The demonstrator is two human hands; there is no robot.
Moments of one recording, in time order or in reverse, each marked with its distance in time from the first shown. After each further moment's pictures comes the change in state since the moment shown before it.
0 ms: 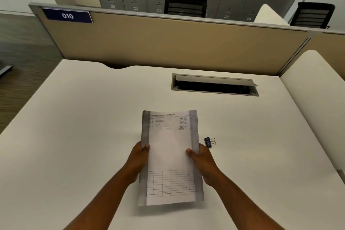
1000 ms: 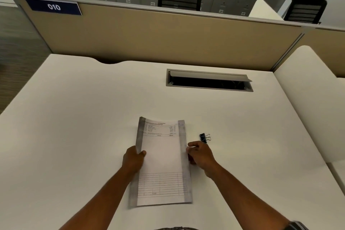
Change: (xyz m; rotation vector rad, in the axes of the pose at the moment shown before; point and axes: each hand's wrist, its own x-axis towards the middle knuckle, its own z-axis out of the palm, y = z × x) left_hand 0.032 -0.038 0.004 0.256 0.176 -0.069; right_hand 0.031 0.019 -0.014 -0.124 0.081 0.156
